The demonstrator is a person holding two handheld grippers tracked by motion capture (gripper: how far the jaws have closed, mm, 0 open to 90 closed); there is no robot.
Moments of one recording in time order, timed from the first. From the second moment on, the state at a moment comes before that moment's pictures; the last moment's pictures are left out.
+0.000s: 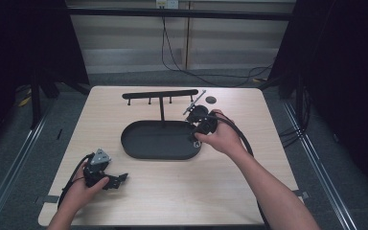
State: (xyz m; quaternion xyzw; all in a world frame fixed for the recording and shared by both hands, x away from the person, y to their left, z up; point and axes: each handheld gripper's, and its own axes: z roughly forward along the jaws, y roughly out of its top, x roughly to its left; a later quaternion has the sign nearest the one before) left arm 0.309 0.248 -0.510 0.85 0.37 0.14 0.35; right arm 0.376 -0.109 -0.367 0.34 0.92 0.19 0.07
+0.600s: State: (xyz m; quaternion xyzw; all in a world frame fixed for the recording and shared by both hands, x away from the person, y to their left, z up) left arm 0.309 0.248 -0.510 0.85 0.37 0.14 0.35; right arm 0.388 -0.104 -0.369 0.35 0.91 0.20 0.07
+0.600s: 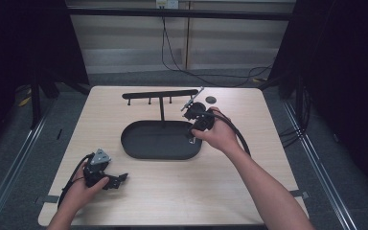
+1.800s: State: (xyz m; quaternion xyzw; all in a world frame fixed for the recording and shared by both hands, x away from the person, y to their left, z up) left arm 0.308 0.247 -0.510 0.85 0.37 0.14 0.36; right arm 0.403 -0.097 -0.379 0.36 0.91 0.20 0.07
